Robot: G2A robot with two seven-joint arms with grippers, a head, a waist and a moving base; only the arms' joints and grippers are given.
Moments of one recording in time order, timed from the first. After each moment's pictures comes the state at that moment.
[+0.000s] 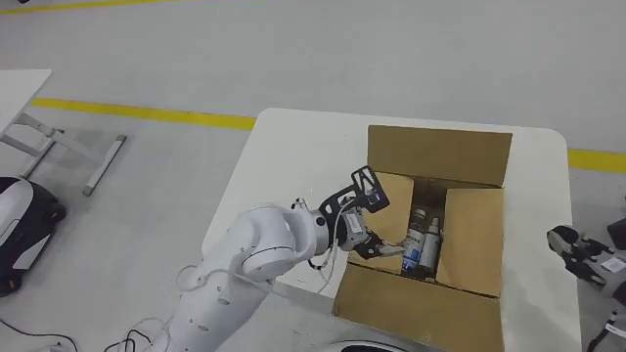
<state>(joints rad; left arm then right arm) 1.30 -1.20 -1.32 -2.11 0.88 -0.49 -0.93 -1.43 -0.93 1.72 -1.88 -0.52 -0.50 0.81</state>
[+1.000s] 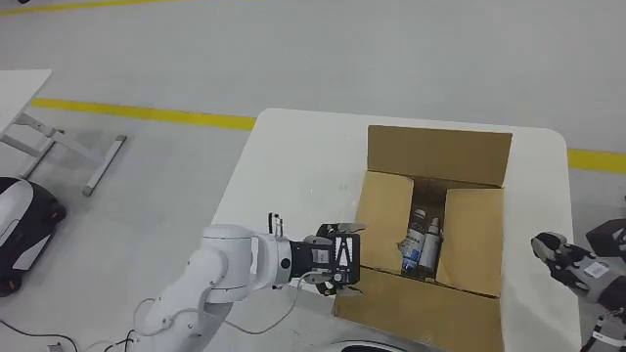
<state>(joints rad) 1.54 -1.12 -1.49 -2.28 1.28 -1.01 -0.61 -1.45 -0.92 1.68 -1.89 -0.52 -0.52 0.81</state>
